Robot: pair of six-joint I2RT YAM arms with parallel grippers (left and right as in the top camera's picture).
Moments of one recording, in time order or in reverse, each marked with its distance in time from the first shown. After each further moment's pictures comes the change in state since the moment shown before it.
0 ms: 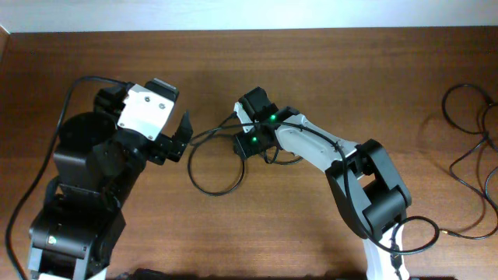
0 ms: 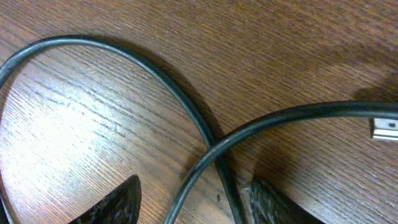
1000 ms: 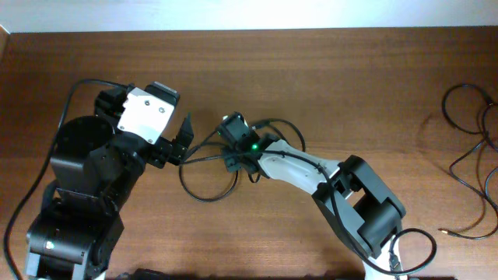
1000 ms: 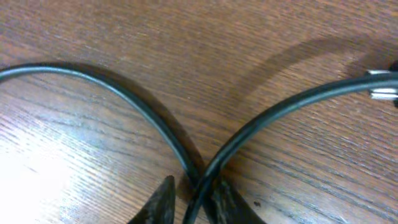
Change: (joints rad) left arm 0.000 -0.014 0.000 -0.008 0.030 0.000; right arm 0.167 -0.046 -0.150 0.214 0.289 0.224
